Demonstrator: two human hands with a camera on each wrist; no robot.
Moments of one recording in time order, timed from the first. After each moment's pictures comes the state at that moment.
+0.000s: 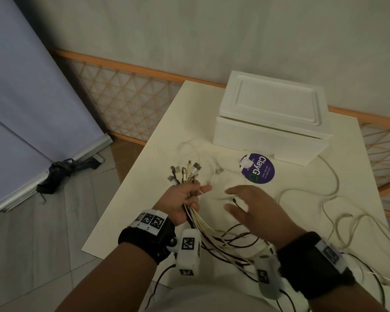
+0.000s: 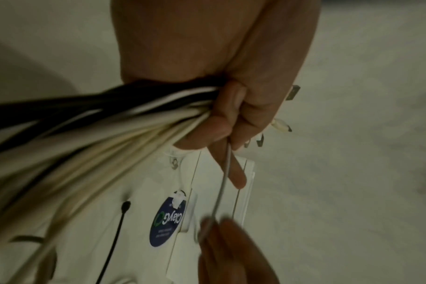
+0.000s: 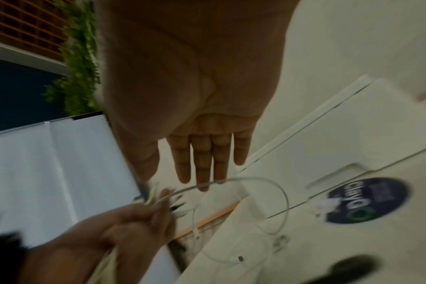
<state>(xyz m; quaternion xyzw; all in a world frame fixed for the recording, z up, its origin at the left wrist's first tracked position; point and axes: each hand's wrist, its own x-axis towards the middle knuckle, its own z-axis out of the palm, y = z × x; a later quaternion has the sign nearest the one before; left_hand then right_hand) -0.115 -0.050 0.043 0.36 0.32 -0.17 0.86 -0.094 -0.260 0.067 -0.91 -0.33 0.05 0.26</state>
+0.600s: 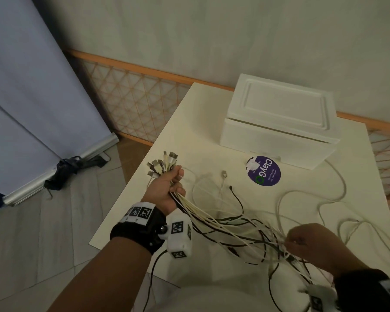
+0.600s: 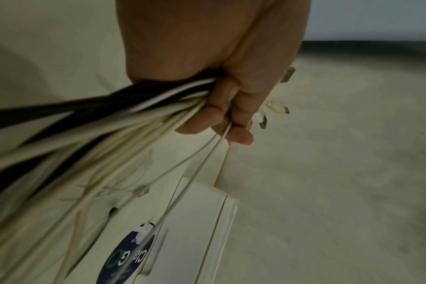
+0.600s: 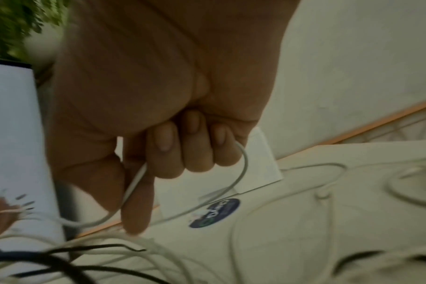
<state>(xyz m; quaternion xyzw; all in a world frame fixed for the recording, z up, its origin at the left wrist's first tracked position) -0.115 -0.010 0.046 0.30 0.34 -0.01 0.89 -0.106 -0.361 0.057 -0.94 -0.18 0.26 0.09</state>
